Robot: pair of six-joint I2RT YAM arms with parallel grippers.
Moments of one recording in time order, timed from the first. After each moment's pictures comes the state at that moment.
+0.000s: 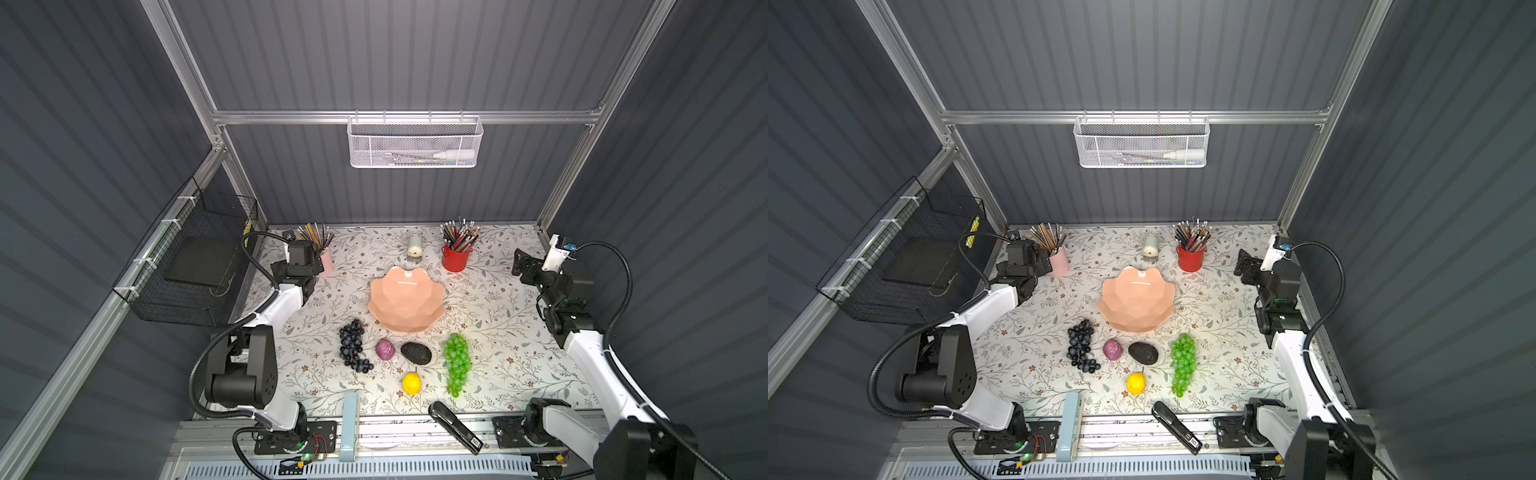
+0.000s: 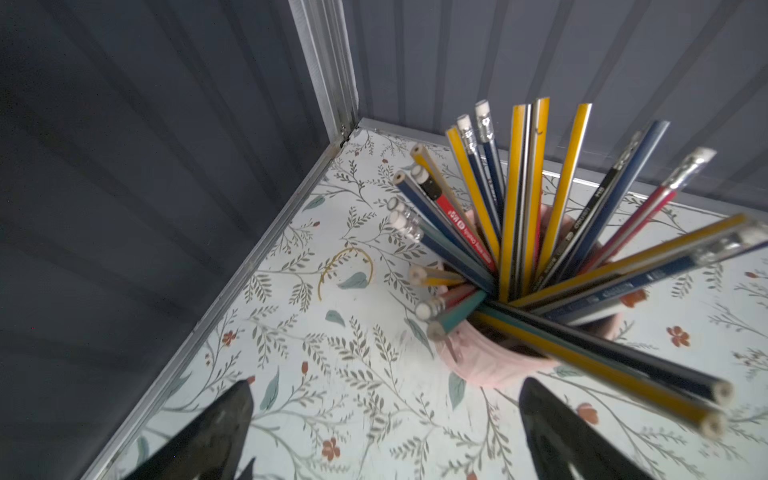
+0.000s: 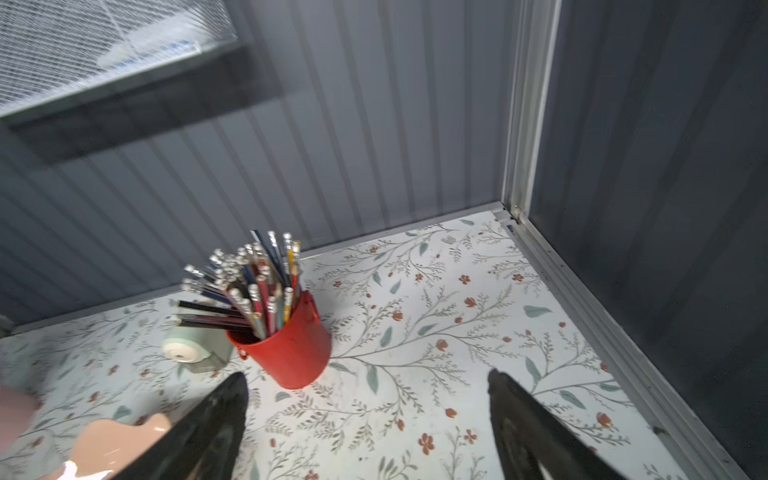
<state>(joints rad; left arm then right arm) -0.12 1.54 1.04 -0.14 -0.46 -0.25 -0.03 1.01 0.75 0.04 -0.05 0.22</state>
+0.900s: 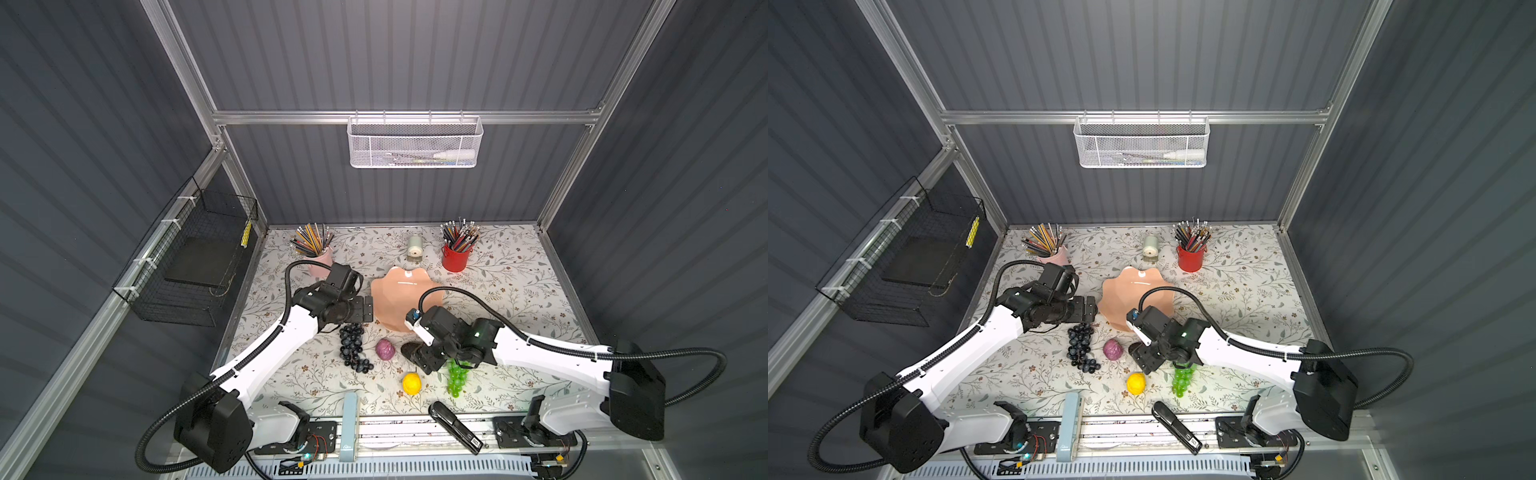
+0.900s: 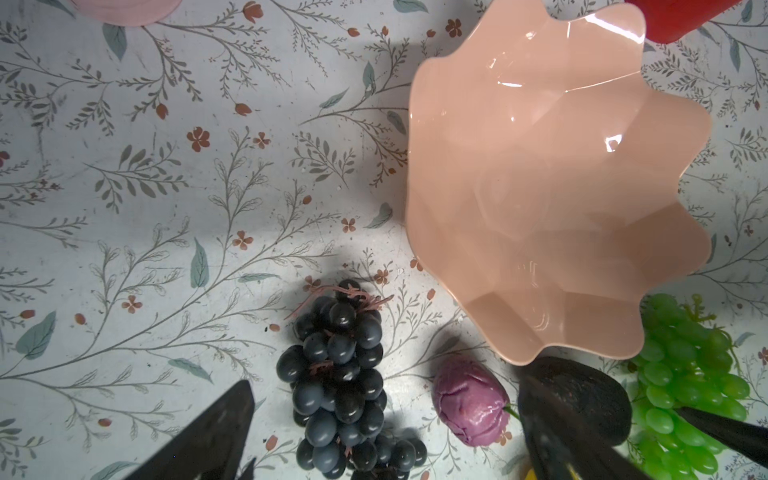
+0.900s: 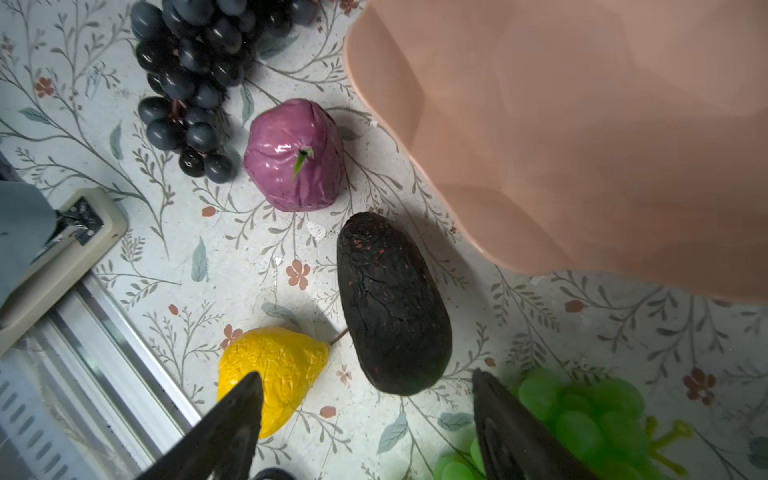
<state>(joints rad) -0.53 1.27 1.04 -0.80 -0.03 -0.44 1.00 1.40 0.90 -0.56 0.01 0.20</state>
